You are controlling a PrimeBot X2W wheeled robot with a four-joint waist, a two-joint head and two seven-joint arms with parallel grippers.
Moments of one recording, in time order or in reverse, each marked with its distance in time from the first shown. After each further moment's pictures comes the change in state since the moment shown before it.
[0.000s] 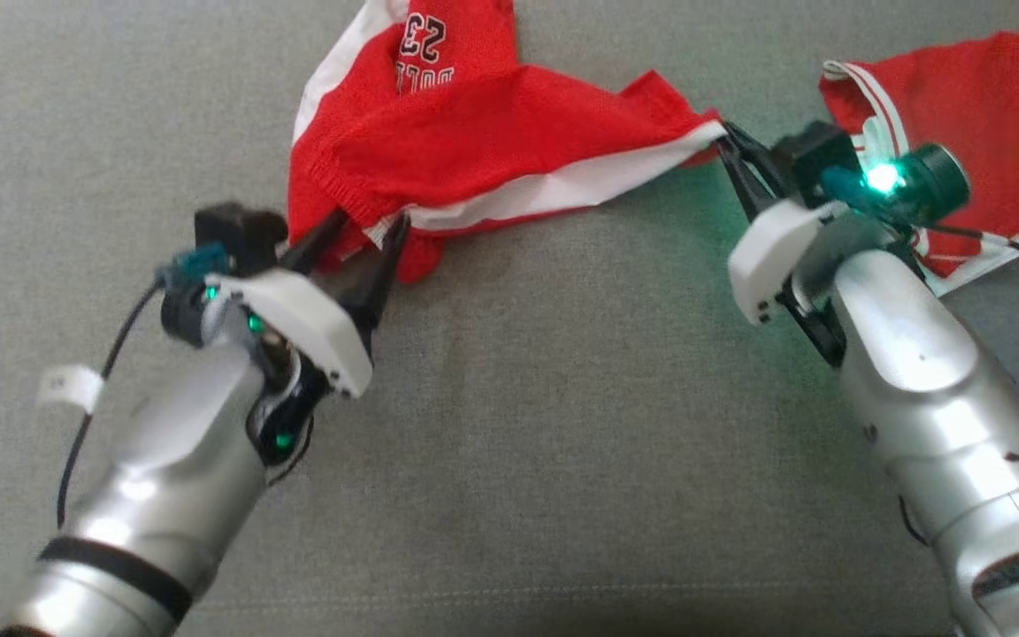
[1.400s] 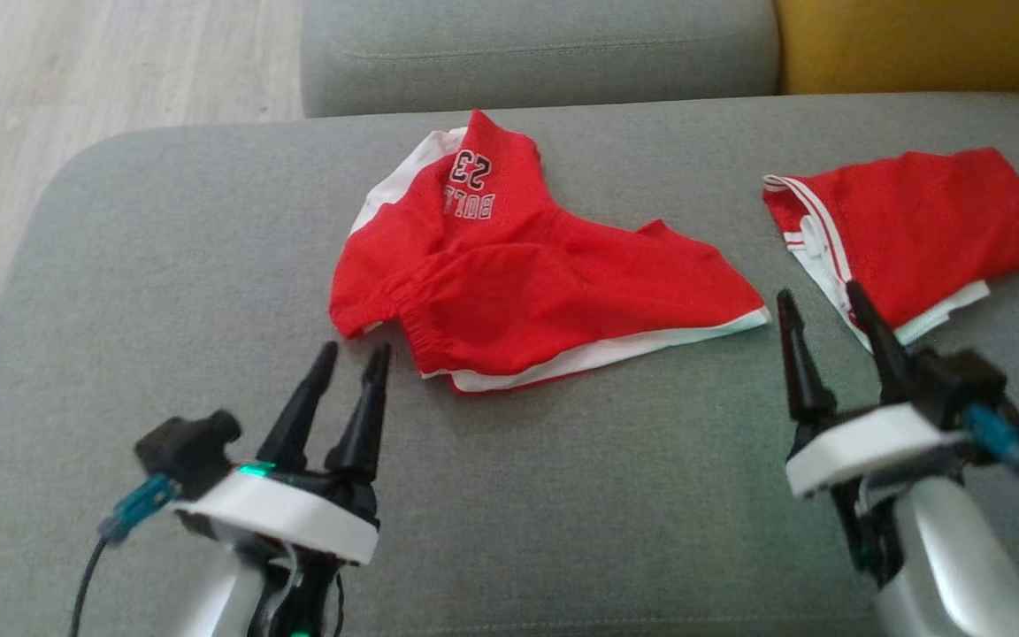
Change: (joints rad) left arm 0.598 -0.083 0.404 -0.529 0.138 0.019 -0.011; right arm 0.573 0.029 -0.317 -0.499 0.174 0.000 -0.049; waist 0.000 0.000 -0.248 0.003
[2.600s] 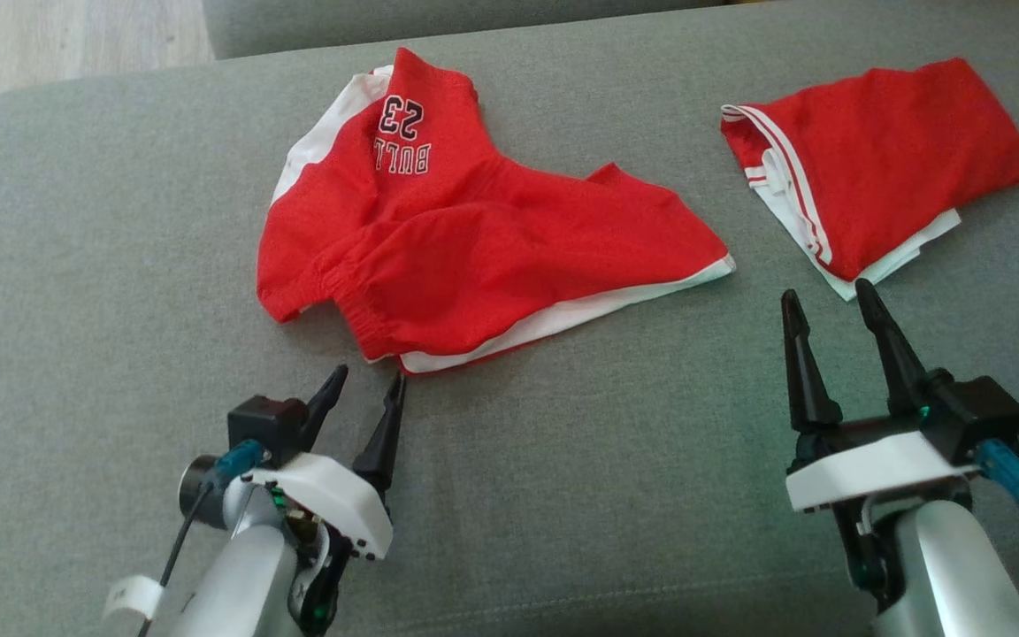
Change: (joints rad) left arm -0.130 -0.107 0.093 0.389 0.402 -0.010 0.010; right arm 0.132 0.062 -0.035 -0.223 -0.065 0.000 -0.037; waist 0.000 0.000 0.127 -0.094
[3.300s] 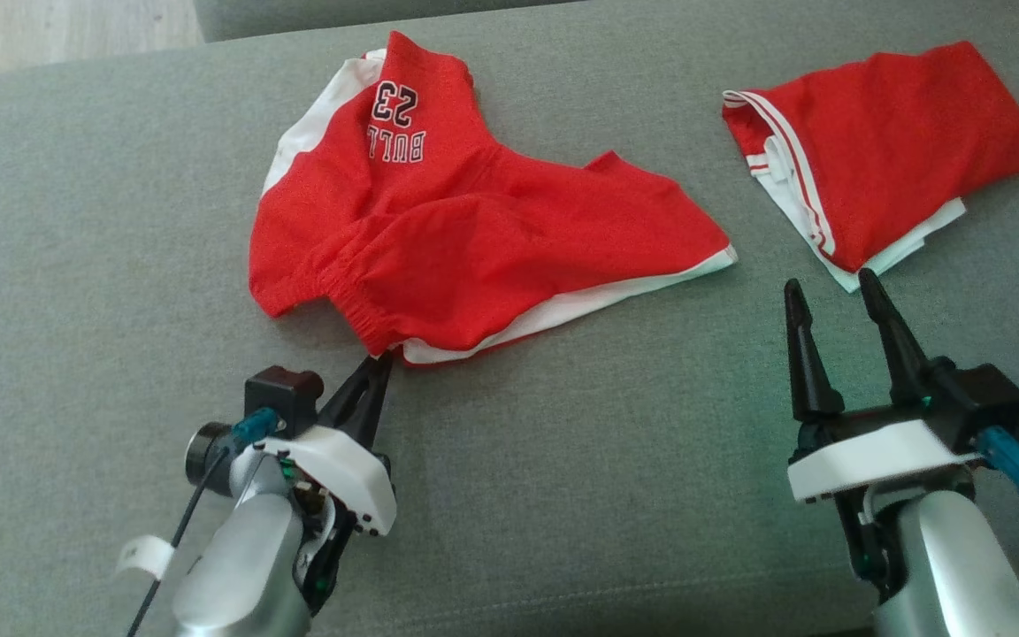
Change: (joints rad) left arm -0.095 0.012 -0.068 0.091 -0.009 -0.008 -0.008; right arm -0.017 0.000 -0.006 -0.003 -0.001 0.000 0.014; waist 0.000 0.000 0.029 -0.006
